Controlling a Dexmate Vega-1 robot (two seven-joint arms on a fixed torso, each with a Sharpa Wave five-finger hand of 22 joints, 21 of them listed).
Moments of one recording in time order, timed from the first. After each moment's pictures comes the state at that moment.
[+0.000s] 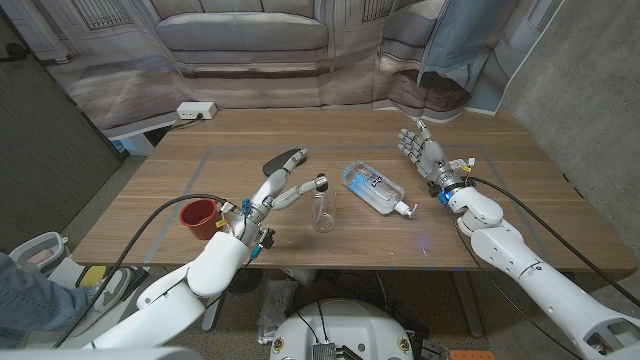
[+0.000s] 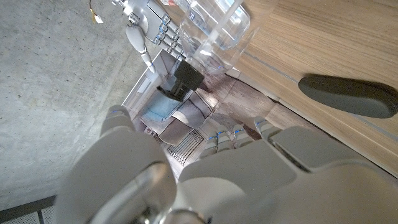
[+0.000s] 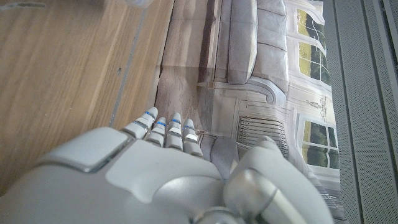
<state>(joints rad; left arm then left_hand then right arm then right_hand) 1.43 0.78 0.29 -2.18 0.07 -0.05 0.32 0.56 -0.13 0.10 -0.05 0.33 -0.09 0.08 0.20 0.19 -0.08 0.03 0.20 0.19 -0.14 0.05 0.18 0.18 -0.14 0.09 0.20 0.18 -0.94 -0.57 -0.36 -1.42 0.73 0.33 0.18 0.20 -0.03 0.07 0.04 0.27 0.11 0.08 0.19 0.18 0.12 0.09 0.20 0.18 0.00 0.05 0.18 0.18 0.05 -0.03 0.21 0.18</state>
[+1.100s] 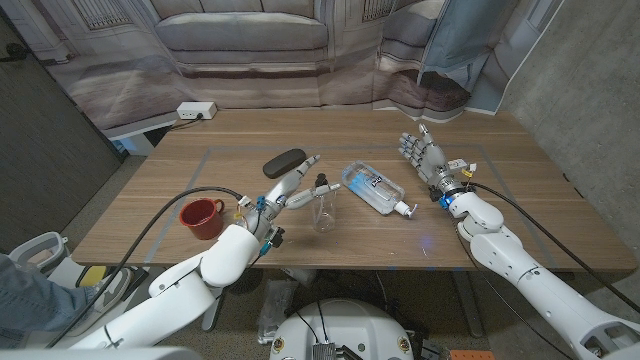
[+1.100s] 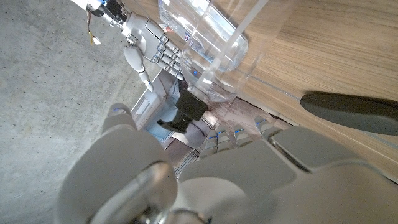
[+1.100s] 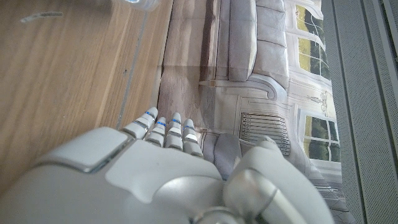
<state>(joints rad) 1.33 0.81 0.38 -2.21 0.08 0.10 0.26 0.57 -0.13 0.09 -0.05 0.33 -0.09 0.08 0.20 0.19 -0.08 0.03 0.20 0.19 -0.14 0.05 0.18 0.18 -0.14 0.08 0.20 0.18 -0.95 -0.55 -0.35 -1.38 0.75 0.37 0.21 0.20 -0.03 0.07 0.04 0.27 0.11 0.08 0.19 0.18 0.12 0.09 0.20 0.18 0.00 0.05 0.18 0.18 0.05 -0.03 0.21 0.18</state>
